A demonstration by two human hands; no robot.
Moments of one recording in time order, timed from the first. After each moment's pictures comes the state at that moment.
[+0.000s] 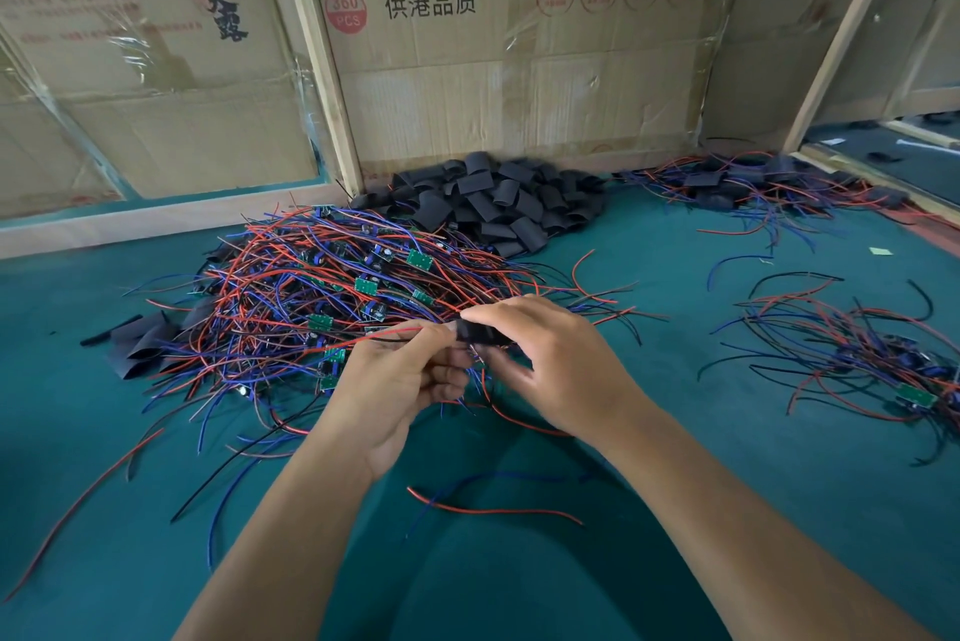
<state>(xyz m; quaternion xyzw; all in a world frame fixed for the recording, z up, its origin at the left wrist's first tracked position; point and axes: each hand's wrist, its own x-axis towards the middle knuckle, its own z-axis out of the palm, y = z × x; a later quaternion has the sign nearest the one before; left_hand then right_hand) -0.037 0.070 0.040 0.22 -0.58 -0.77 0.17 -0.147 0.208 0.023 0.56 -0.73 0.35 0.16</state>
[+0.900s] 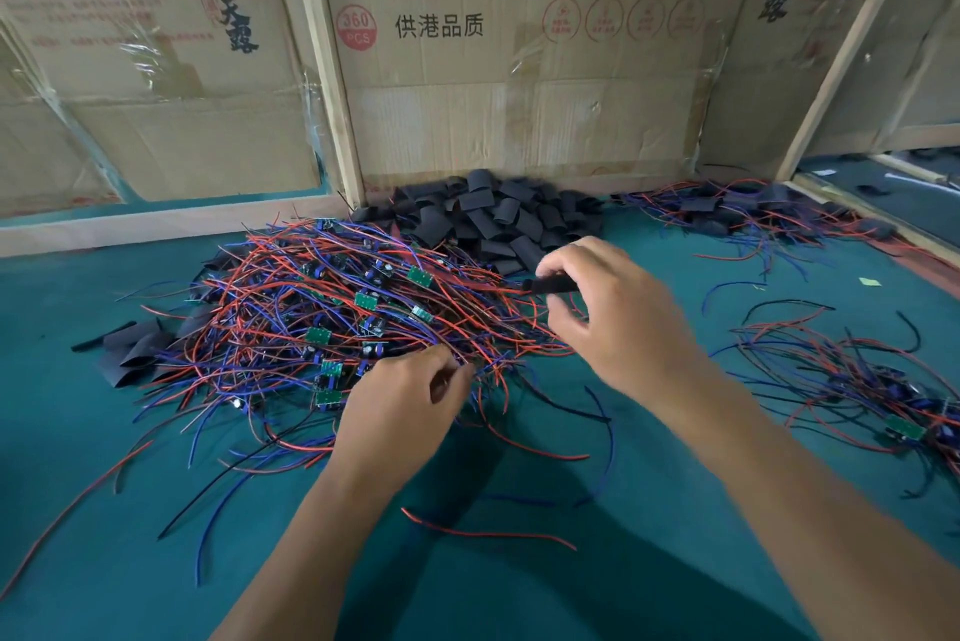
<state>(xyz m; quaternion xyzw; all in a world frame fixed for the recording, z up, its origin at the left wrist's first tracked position) -0.037 0.063 0.023 0.16 -0.93 -0.25 0.22 -0.179 0.233 0.074 0.48 -0.79 0.30 0.25</state>
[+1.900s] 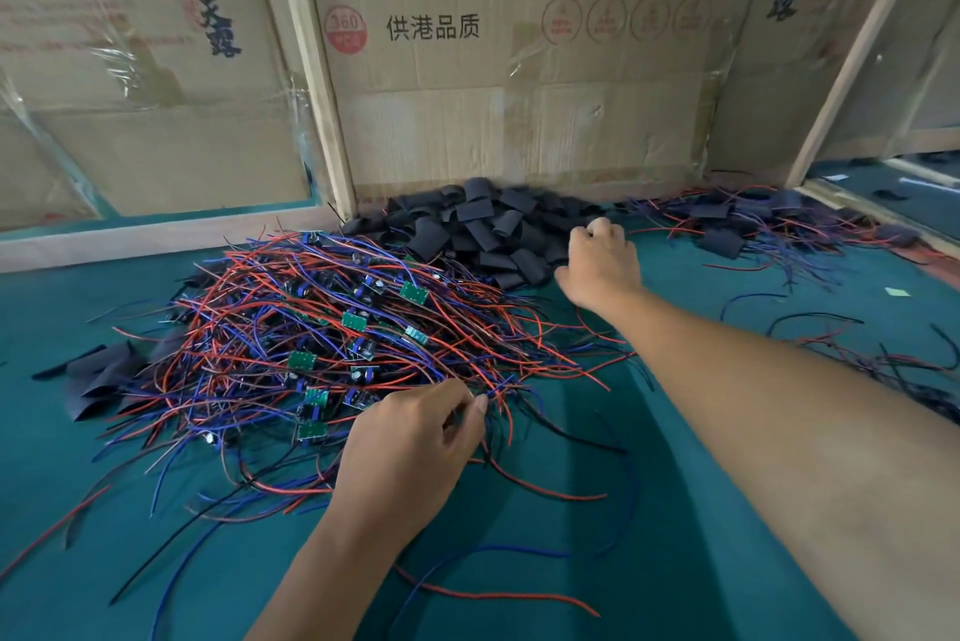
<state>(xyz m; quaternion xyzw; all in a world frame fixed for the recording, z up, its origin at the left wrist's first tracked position) -0.043 0.068 0.011 0.11 -0.94 -0.22 0.23 -0.356 0.148 0.011 0.26 -0.95 0.08 0.13</state>
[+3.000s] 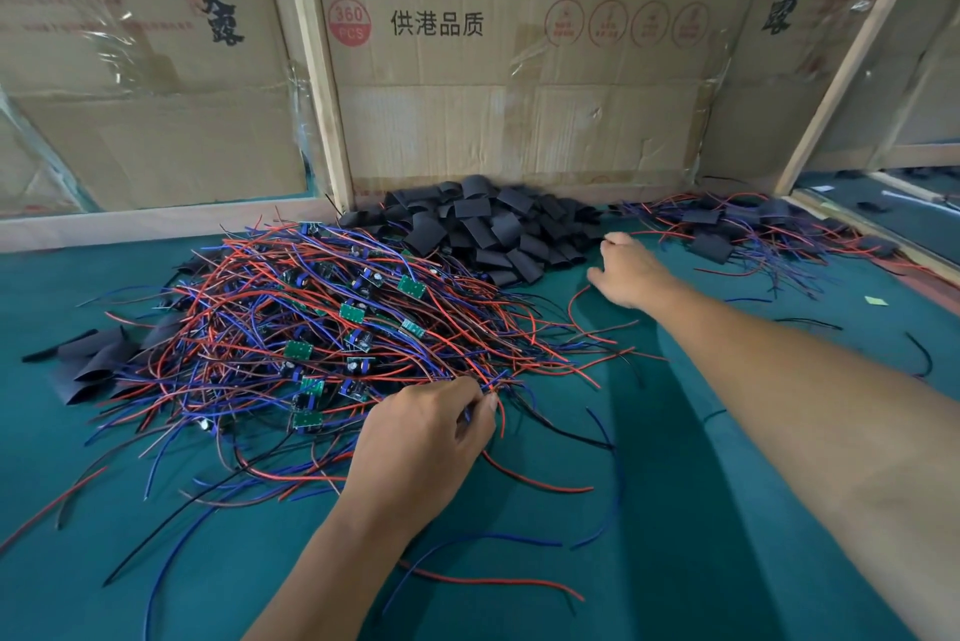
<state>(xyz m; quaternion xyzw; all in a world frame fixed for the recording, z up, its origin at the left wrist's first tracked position) -0.048 0.076 0.008 0.10 -0.94 -0.22 0.23 -0.393 0.190 0.010 0.29 -0.96 0.06 0.05</state>
